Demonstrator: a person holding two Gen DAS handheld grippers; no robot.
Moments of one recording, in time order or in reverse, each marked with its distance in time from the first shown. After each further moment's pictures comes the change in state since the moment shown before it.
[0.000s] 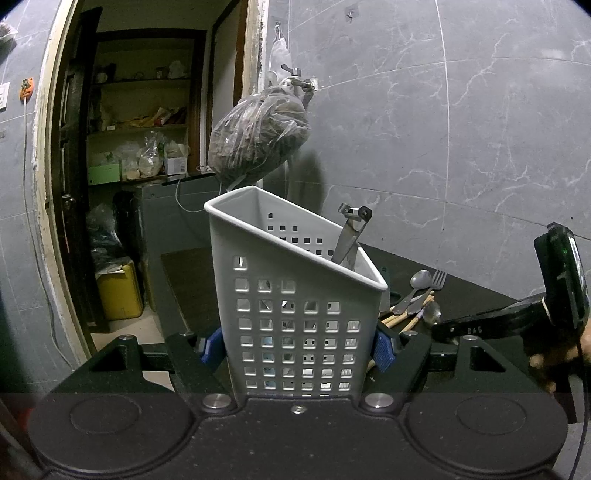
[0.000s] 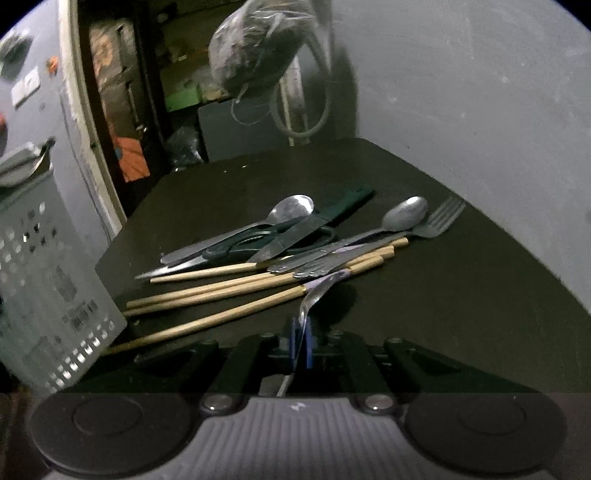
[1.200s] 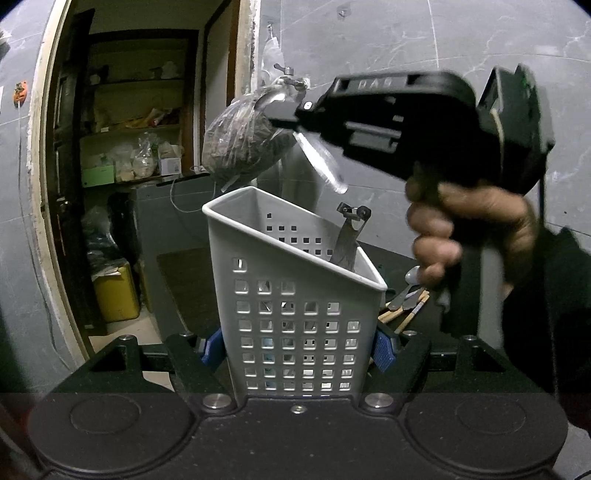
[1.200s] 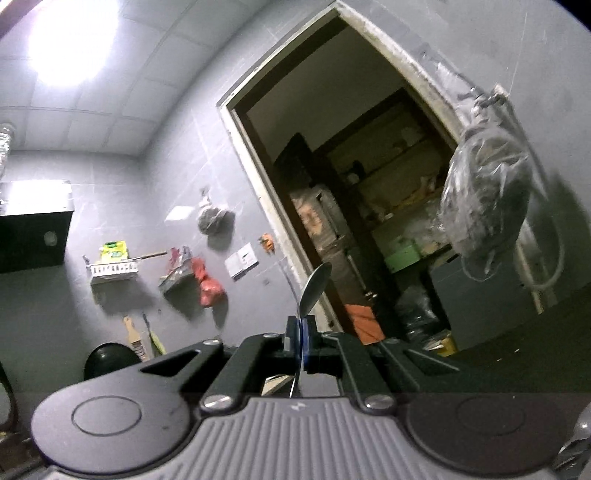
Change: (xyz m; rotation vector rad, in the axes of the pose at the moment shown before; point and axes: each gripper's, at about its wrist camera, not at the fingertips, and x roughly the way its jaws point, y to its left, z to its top) left arm 0.000 0.003 0.000 0.017 0.003 -0.017; right arm -0.018 0.065 0.102 0.099 -0.533 0.840
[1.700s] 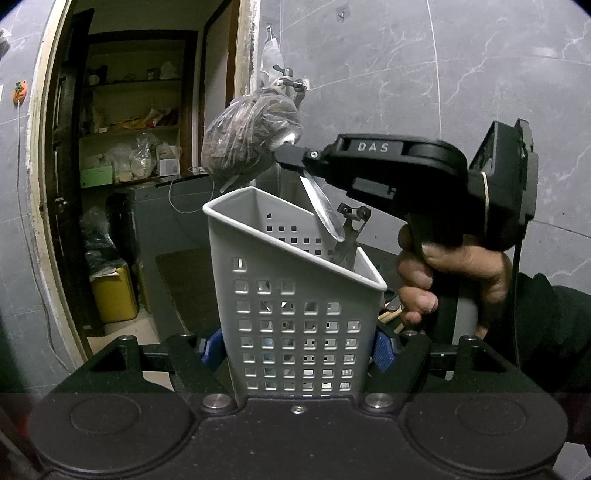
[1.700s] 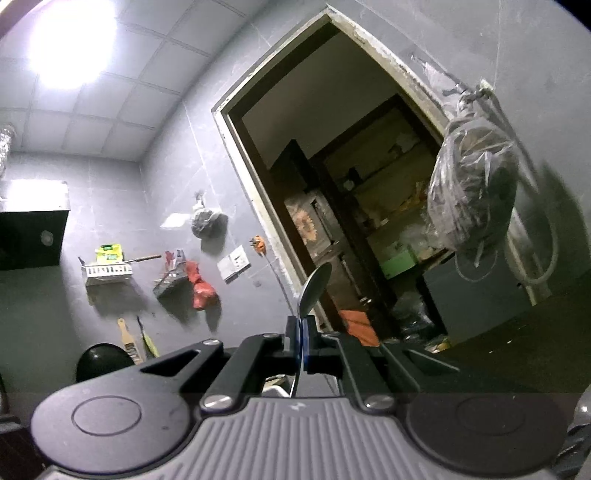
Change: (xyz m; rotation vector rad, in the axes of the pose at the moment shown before) left arm 0.002 0.001 0.000 0.001 -0.002 -0.003; right arm 0.001 -0.026 -0.031 -0.013 -0.049 -0.027
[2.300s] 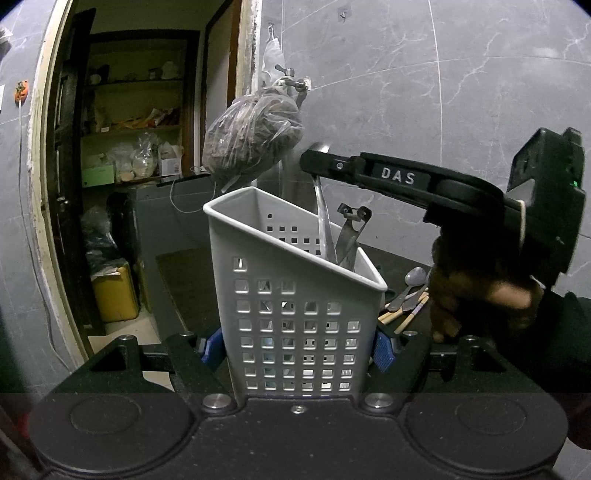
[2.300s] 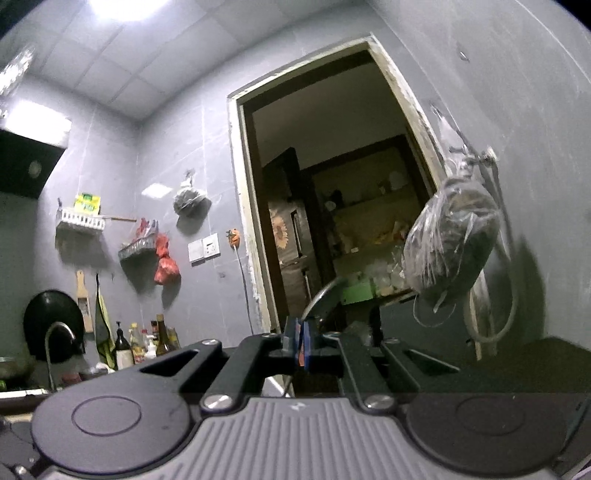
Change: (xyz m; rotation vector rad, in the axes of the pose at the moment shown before) left arm 0.001 -0.001 0.002 -0.001 0.001 0.006; right arm -0.030 0.045 -0.015 -0.282 -0.025 -0.132
